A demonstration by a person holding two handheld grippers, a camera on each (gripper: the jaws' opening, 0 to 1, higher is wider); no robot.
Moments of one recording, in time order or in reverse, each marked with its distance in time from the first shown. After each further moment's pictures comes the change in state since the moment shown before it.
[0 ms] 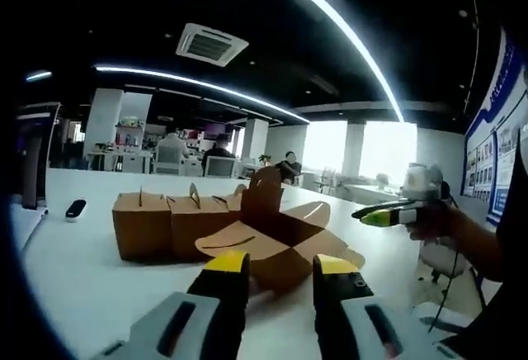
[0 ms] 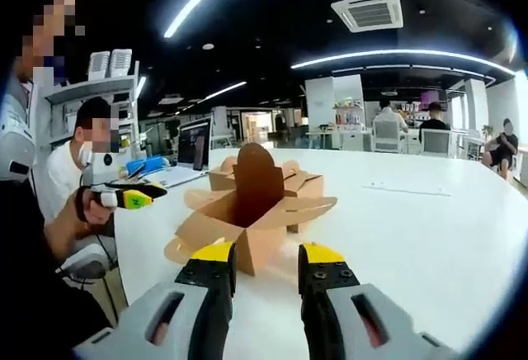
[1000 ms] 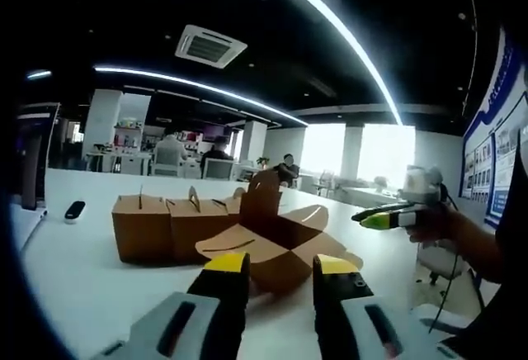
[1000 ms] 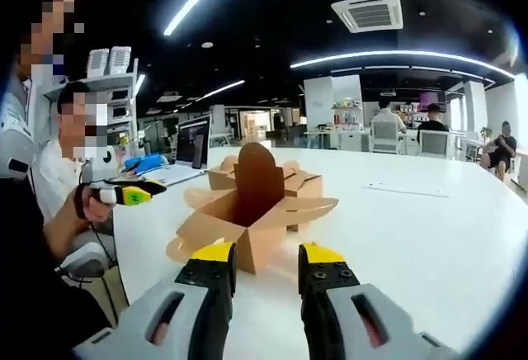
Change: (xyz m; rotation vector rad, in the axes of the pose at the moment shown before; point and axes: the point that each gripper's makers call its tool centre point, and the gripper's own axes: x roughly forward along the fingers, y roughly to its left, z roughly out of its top) left arm -0.002 0.000 0.003 -0.007 -0.012 -0.007; right arm -0.001 0.004 -0.001 -0.011 0.011 -0.009
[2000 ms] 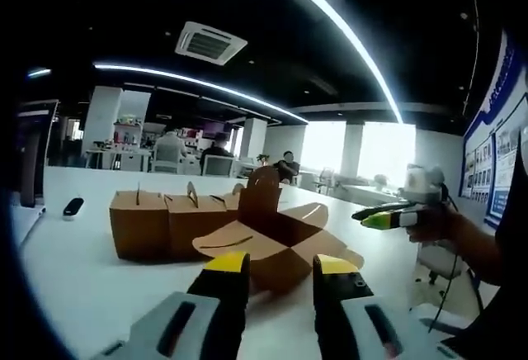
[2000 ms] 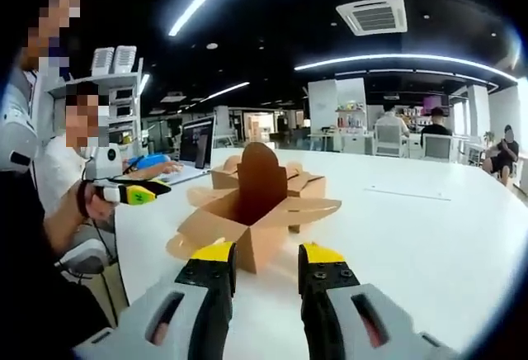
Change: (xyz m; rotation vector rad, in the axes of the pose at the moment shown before) left arm 0.004 0.000 -0.004 -0.011 0.014 0.005; right arm 0.000 0.000 -0.003 -0.018 -0.008 0.014
